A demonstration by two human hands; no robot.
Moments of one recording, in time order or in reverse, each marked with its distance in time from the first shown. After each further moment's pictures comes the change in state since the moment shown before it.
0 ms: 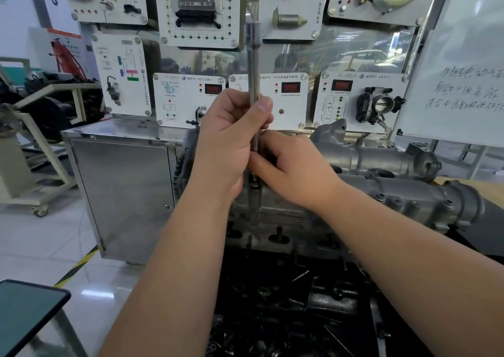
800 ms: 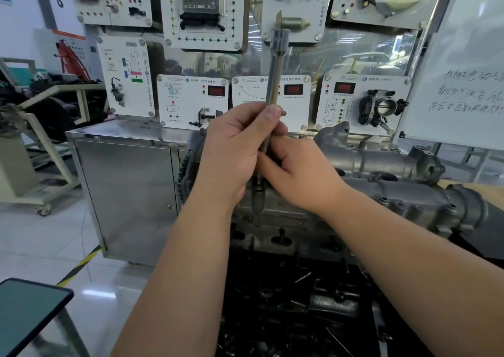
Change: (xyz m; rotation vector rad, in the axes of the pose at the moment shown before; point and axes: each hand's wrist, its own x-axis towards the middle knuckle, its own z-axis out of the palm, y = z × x) left_hand -0.005 0.001 -0.001 0.118 -0.043 0.013; right_hand 0.000 -0.004 -0.001 -0.006 0.015 -0.028
